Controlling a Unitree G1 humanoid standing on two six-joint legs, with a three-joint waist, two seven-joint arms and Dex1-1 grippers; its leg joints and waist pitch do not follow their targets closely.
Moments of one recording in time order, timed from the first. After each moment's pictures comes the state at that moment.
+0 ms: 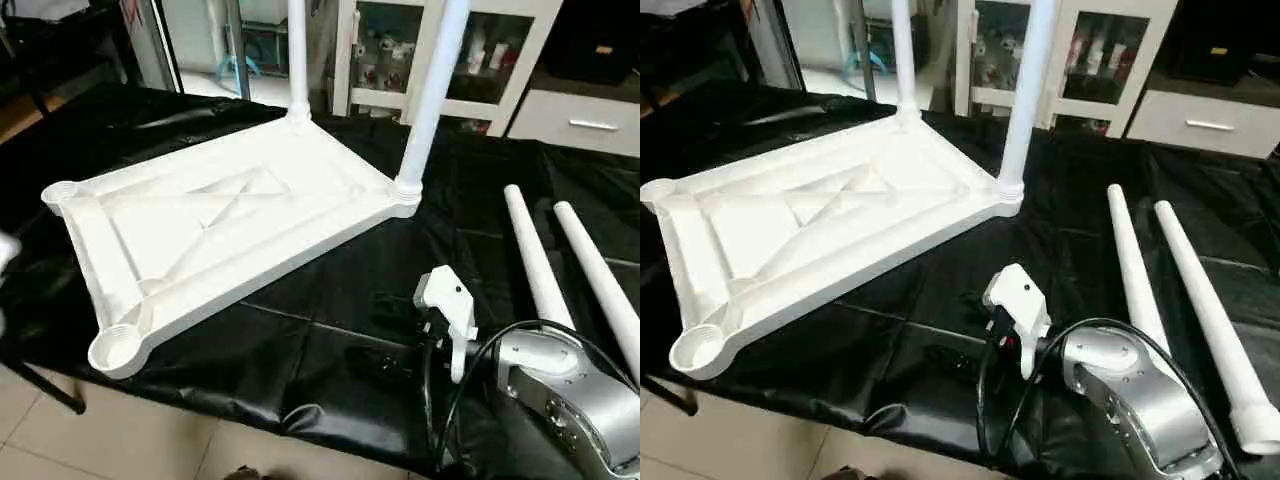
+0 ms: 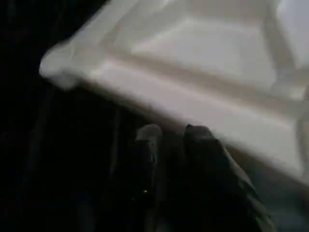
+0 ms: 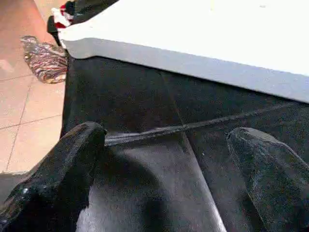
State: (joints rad) left arm -0.01 0.89 0.37 0.34 -0.18 0.19 -0.78; right arm -0.08 -0.51 0.21 -0.39 0.38 0.63 0.77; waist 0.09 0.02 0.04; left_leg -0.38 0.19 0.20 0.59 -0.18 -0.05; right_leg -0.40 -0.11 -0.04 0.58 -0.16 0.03
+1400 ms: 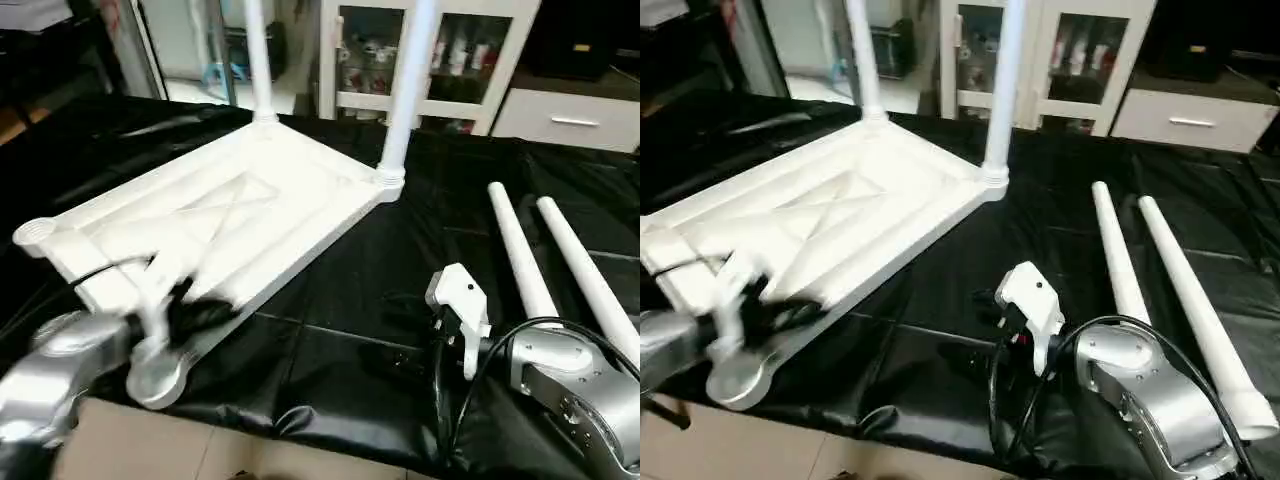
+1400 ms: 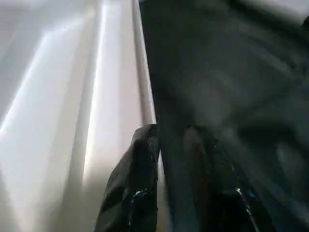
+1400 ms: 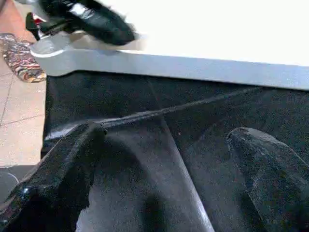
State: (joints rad) left arm -0.19 0.52 -0.01 0.05 -0.32 0.45 -0.88; right arm -0.08 -0.54 0.18 -0.38 0.39 0.63 0.77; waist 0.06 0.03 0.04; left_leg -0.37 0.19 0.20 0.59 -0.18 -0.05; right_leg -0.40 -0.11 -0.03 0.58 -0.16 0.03
